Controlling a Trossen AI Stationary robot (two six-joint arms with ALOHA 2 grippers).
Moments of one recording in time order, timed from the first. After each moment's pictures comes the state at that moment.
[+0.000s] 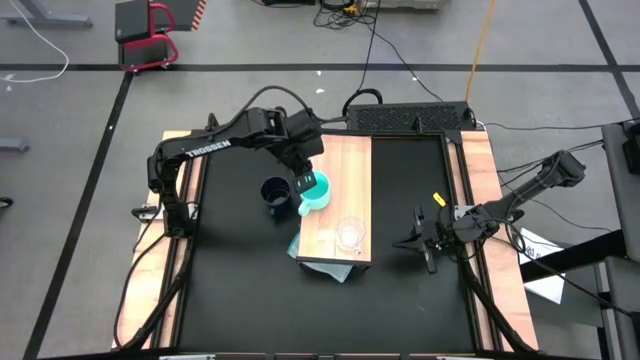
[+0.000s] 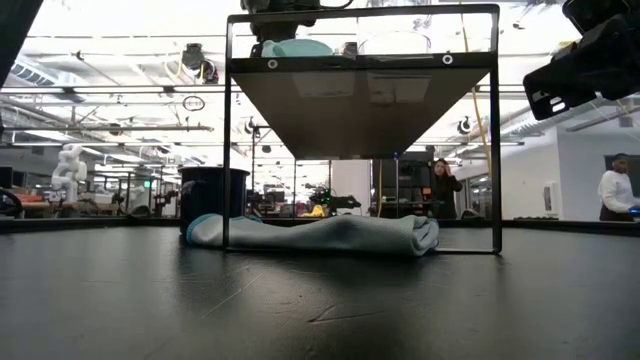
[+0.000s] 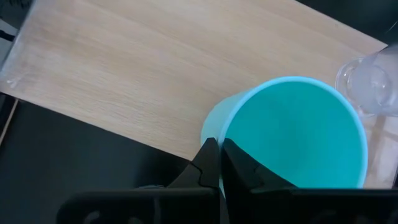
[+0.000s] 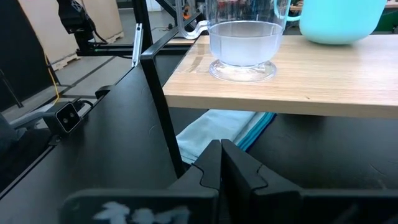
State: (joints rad) left arm 0.29 1.82 1.95 -1.24 0.14 -0.08; right arm 0.53 0.61 0.14 0.21 0.36 0.17
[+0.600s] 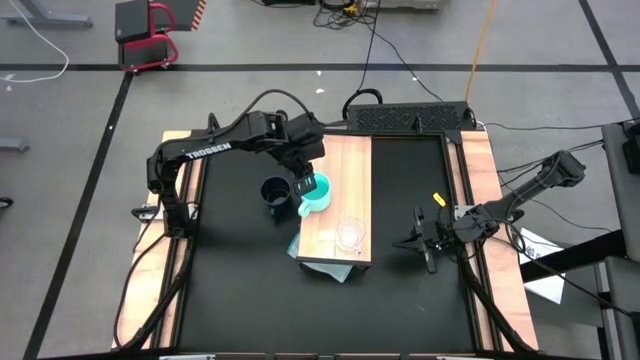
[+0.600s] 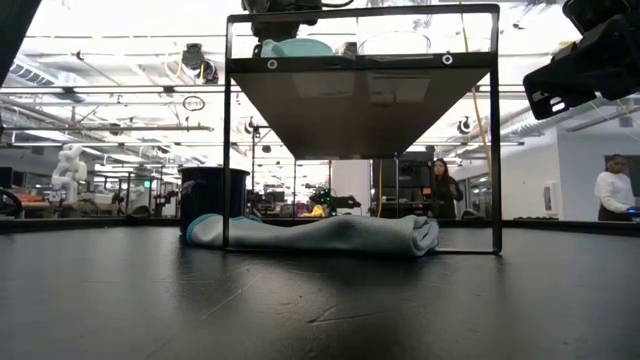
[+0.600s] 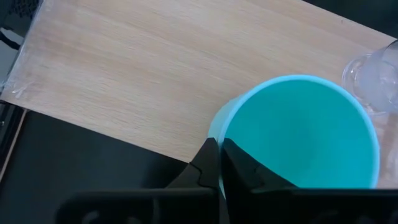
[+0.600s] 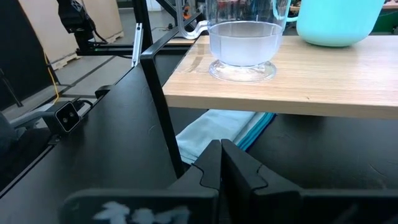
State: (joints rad) left arm 0.26 1.81 1.93 -1.22 0.10 -0.06; right arm 0.53 0.61 0.14 0.21 0.36 0.17
